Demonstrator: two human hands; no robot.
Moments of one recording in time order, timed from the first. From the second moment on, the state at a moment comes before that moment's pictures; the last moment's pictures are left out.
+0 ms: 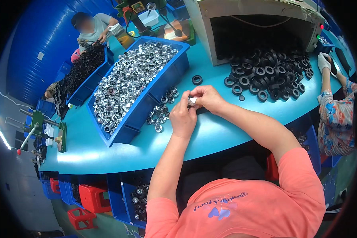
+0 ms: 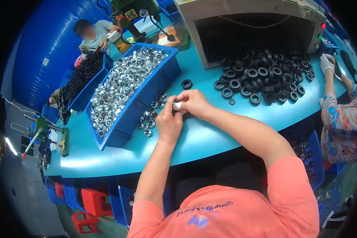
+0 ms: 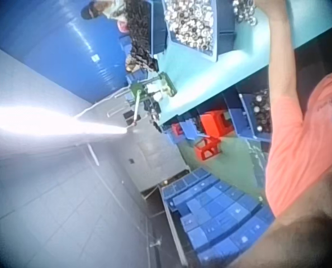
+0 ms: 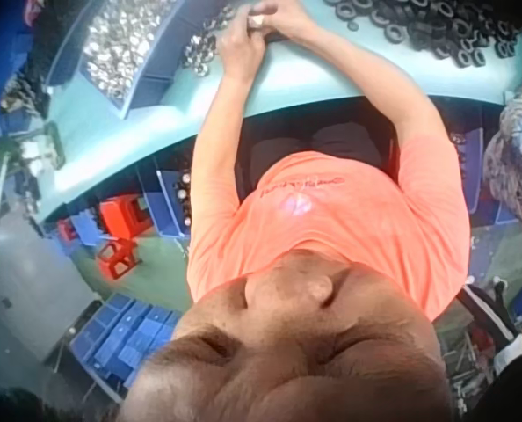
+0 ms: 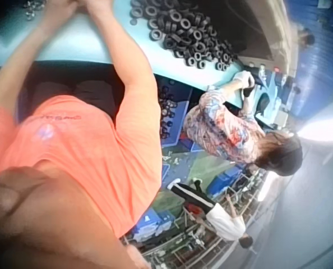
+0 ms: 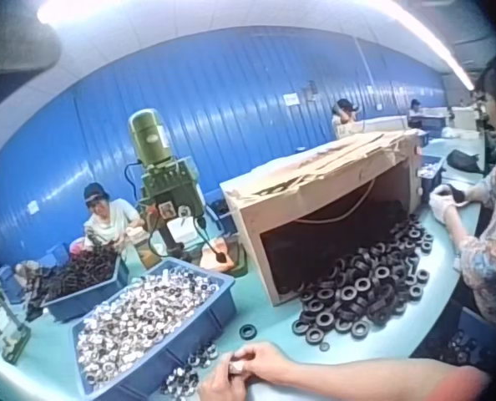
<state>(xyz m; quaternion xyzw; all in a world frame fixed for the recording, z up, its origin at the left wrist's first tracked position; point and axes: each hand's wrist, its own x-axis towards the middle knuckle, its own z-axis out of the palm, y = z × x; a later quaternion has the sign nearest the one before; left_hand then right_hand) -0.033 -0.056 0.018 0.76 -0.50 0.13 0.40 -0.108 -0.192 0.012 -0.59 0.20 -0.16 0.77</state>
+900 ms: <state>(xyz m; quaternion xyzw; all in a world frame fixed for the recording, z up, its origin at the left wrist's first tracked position) -0.037 -0.058 0.019 0.72 -0.42 -0.01 0.55 -0.113 -0.190 0.027 -0.58 0.14 -0.15 0.78</state>
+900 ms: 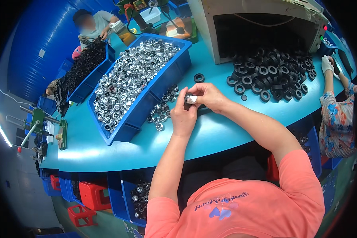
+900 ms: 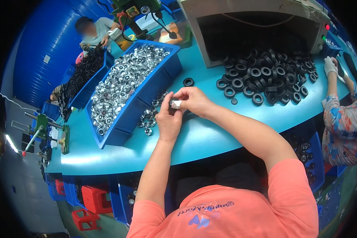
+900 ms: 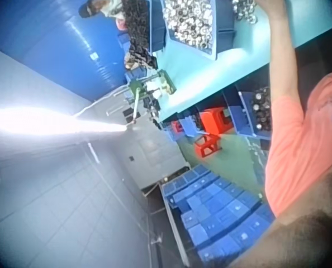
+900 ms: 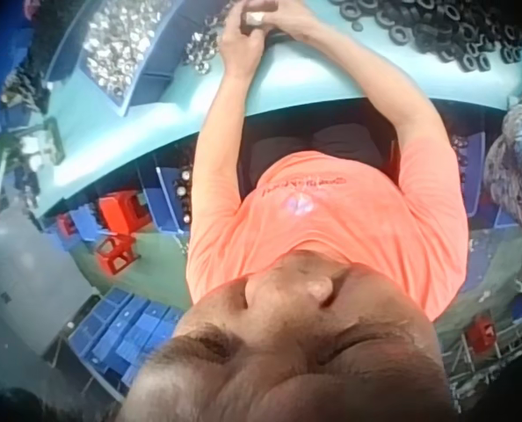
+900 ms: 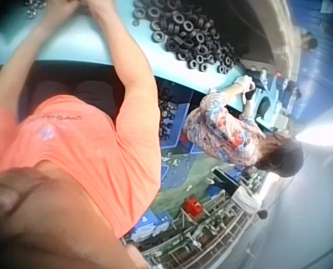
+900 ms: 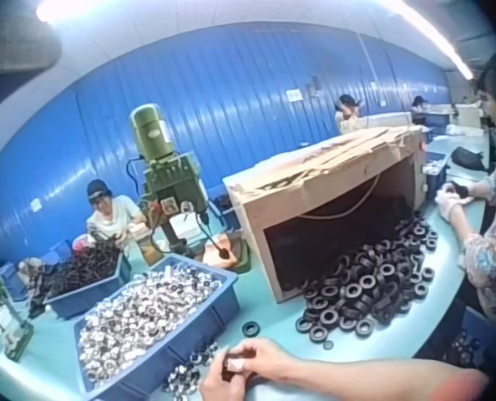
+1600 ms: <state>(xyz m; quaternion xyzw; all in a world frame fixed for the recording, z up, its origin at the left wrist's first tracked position) -0.025 -0.056 0.020 0.58 -0.39 -0.25 0.67 -0.121 -0.211 0.035 -0.59 0.11 -0.05 0.80</state>
